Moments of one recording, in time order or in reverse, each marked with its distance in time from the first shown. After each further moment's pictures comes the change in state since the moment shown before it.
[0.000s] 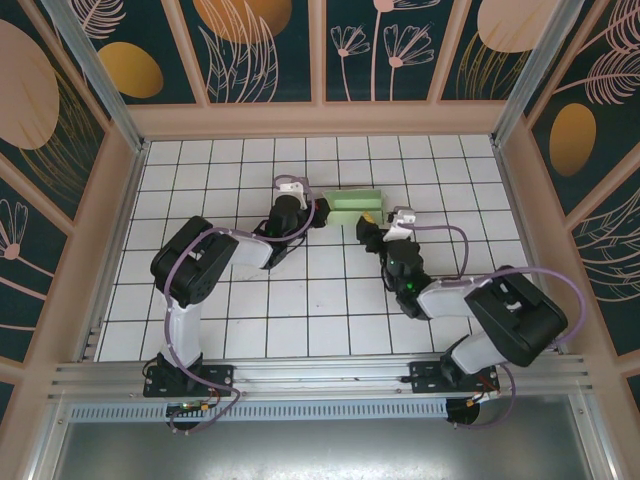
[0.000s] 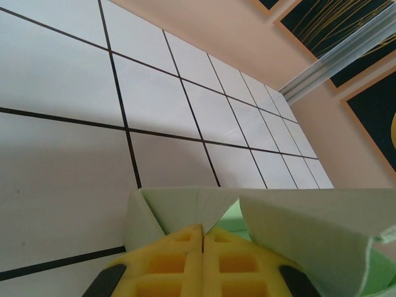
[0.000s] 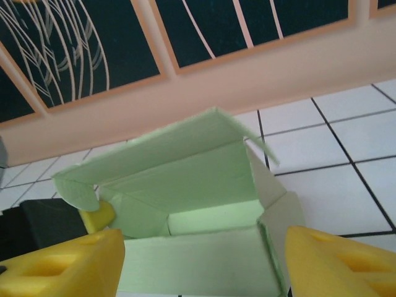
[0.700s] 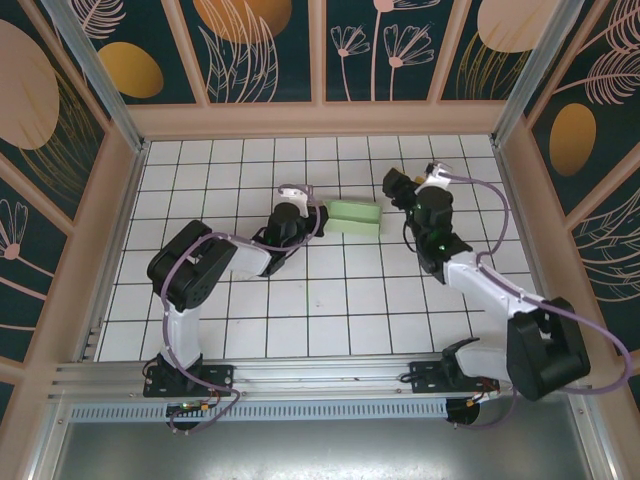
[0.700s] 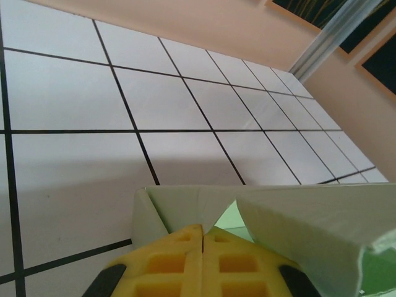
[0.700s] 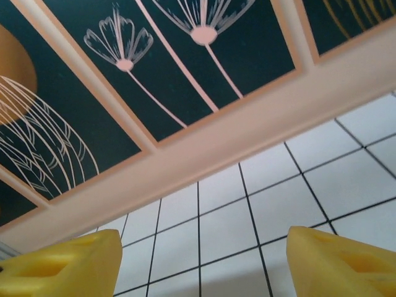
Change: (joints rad) left arm -0.032 -0.037 -0.077 0.046 -0.048 0.231; right arm -0.275 -0.163 0.378 -0.645 -0.219 0.244
